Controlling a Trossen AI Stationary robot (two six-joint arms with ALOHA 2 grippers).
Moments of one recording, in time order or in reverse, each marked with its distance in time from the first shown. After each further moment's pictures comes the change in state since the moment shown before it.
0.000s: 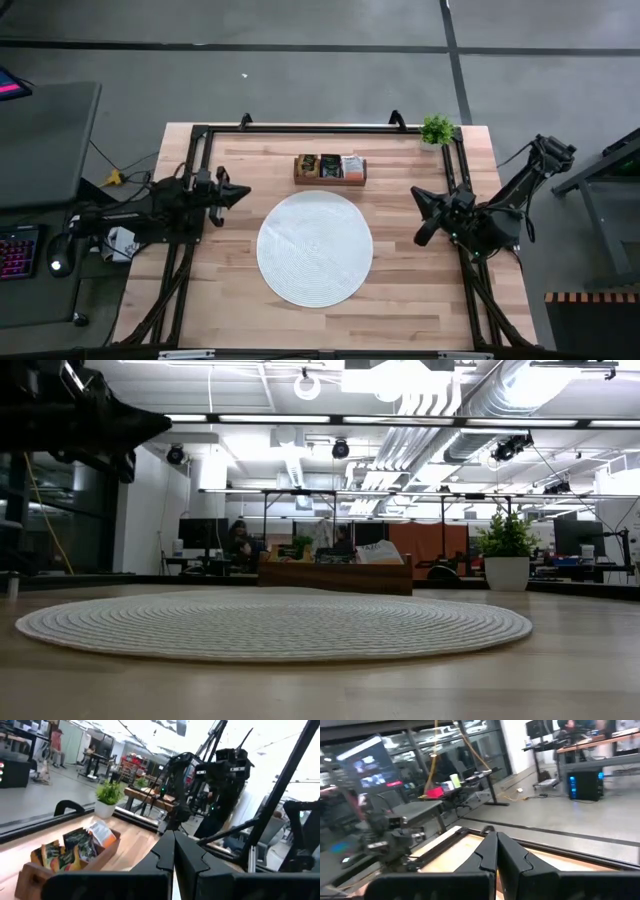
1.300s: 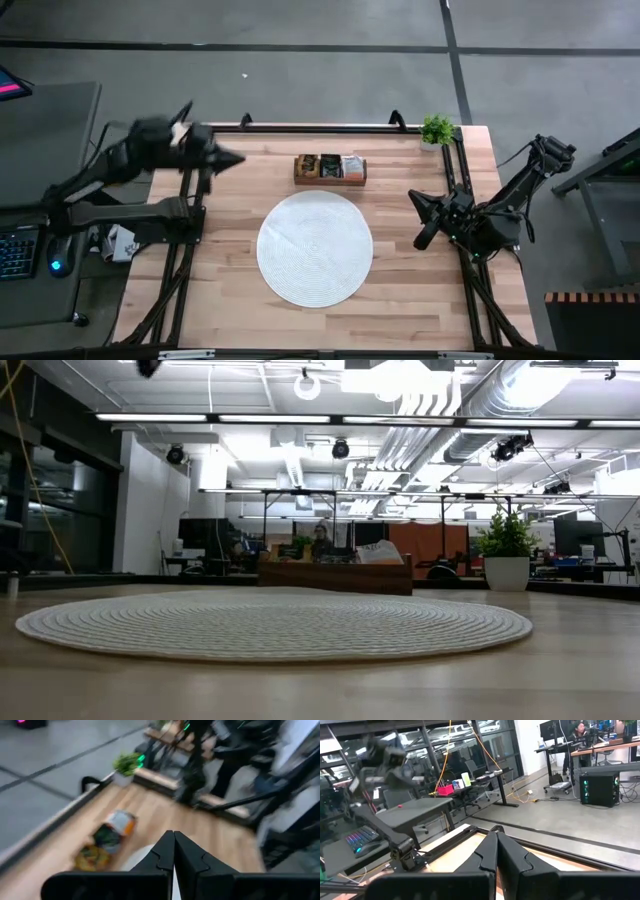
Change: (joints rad) left arm 0.264 0.713 1.079 -0.841 0.243 0.136; right arm 0.001 0.000 0.000 -0.035 -0.067 -0.001
